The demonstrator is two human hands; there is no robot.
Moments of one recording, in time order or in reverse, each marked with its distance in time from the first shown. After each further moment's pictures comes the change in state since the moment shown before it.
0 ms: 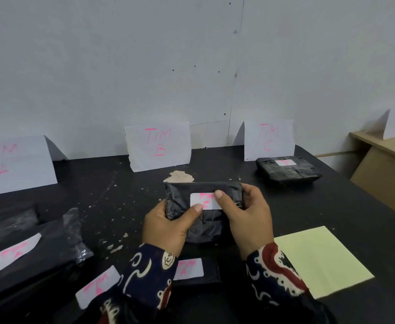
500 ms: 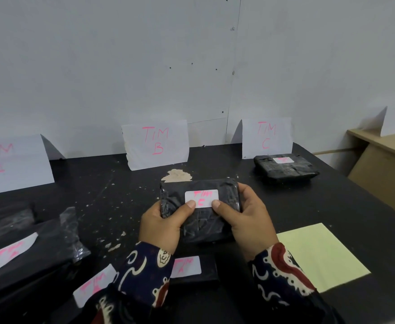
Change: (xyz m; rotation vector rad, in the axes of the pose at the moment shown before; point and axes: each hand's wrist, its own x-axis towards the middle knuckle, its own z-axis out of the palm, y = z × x) left_hand 0.005 -0.004 -0.002 -0.111 -0.001 -0.120; right_hand -0.002 -0.004 -0.013 0.137 -0.238 0.119
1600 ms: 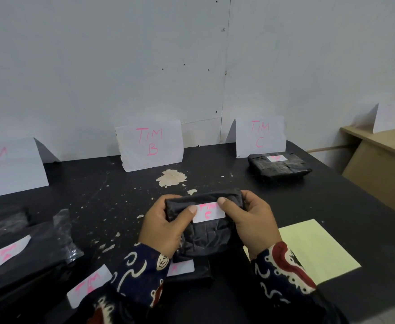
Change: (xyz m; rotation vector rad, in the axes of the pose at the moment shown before) left_hand -0.001 -0.010 0.004 0.217 -0.086 0.180; right_hand -0.001 0.000 -0.020 -0.075 0.103 0.064
